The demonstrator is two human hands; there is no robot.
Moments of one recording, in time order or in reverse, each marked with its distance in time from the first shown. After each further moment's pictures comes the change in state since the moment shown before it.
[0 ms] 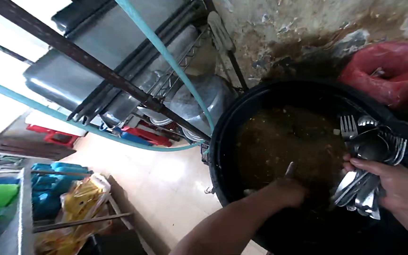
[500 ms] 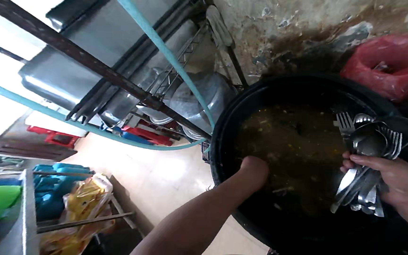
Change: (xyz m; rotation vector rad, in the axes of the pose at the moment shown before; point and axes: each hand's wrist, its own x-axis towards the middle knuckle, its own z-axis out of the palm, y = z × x) left_hand -0.069 -0.017 -0.050 0.246 -0.130 -0.564; right_hand 0.000 -0.004 0.005 0.006 0.006 0.115
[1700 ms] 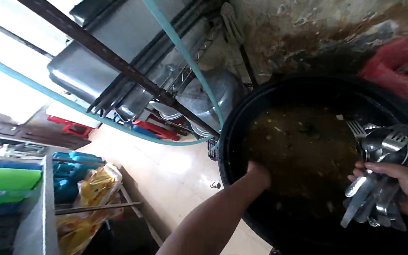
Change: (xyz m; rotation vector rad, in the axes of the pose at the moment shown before) left_hand 0.050 -0.006 0.037 -0.086 -0.125 -0.045; right_hand 0.001 -0.003 0.003 0.030 0.013 0.141
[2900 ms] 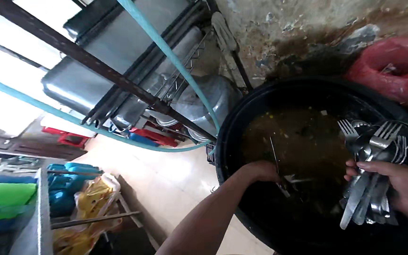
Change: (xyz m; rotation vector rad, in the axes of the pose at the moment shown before) left_hand -0.012 -0.021 -0.033 -0.508 0.031 0.327; right_hand -0.004 -0.001 -0.002 -0.007 -0.073 -0.004
